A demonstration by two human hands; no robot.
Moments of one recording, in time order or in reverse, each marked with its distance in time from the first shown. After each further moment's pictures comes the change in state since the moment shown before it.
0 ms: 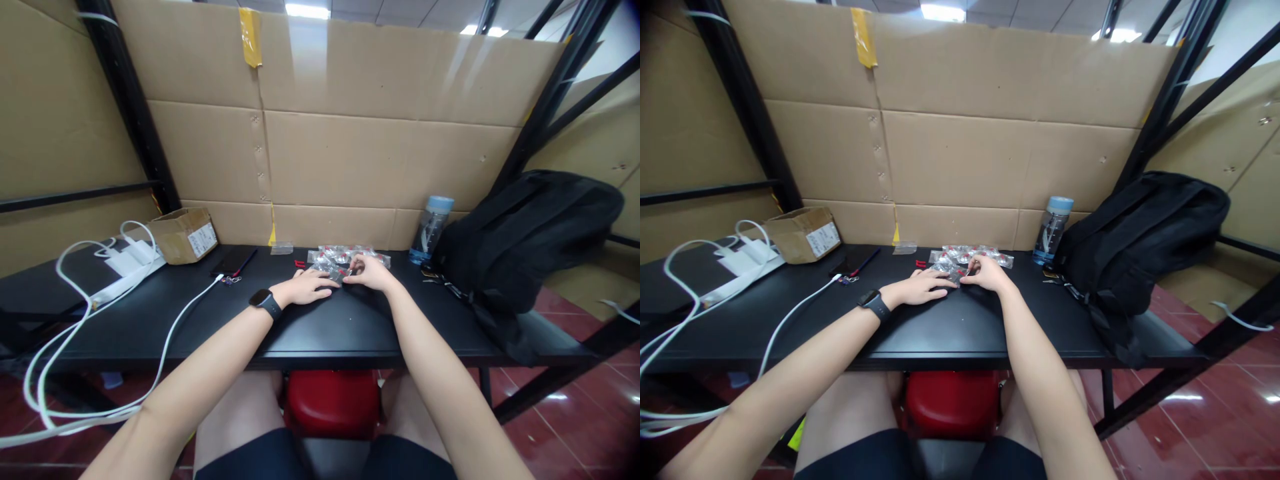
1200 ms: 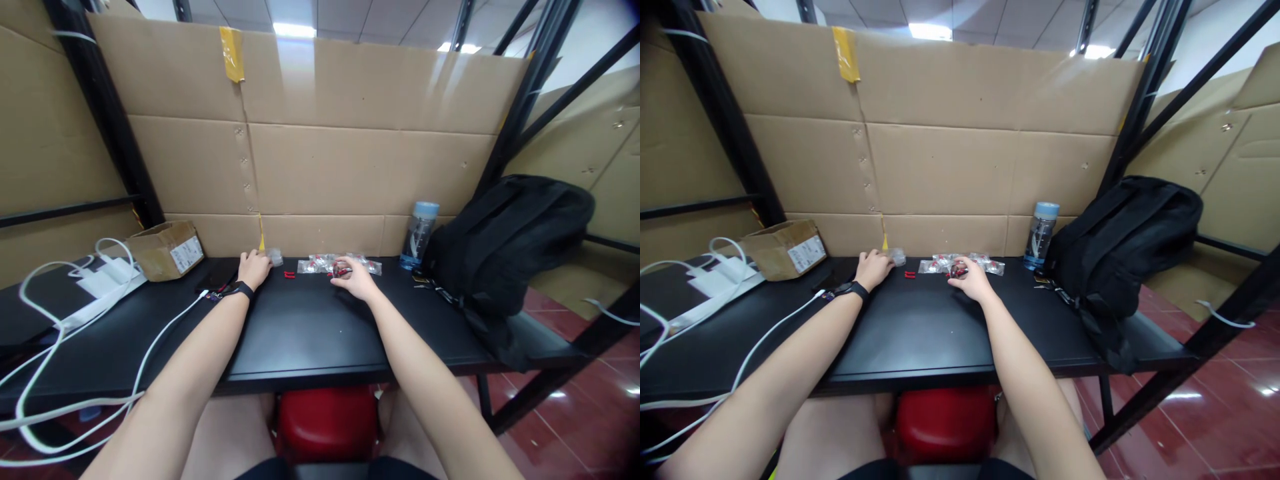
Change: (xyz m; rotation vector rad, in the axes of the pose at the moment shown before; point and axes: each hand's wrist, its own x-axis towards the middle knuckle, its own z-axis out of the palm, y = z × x) left_hand 0.006 -0.137 -0.021 0.420 0.497 -0.485; right_hand 0.011 0.001 0.021 0.222 0.182 0.009
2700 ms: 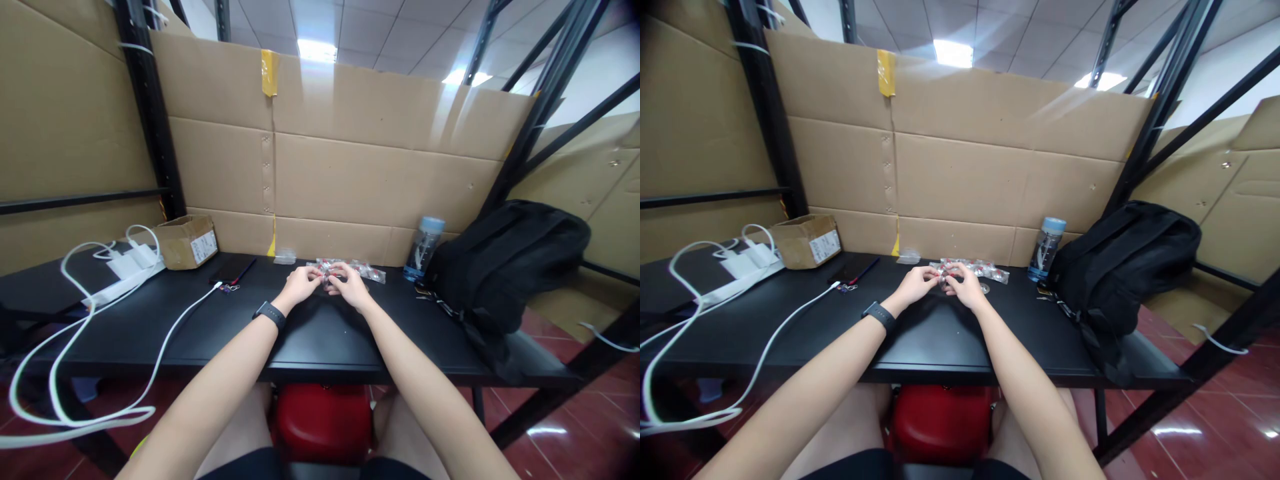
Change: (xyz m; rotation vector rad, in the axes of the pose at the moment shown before) left_hand -0.044 0.118 -0.032 -0.884 -0.074 -0.090; right_hand -0.010 -0.028 0.038 0.385 -0.089 0.061
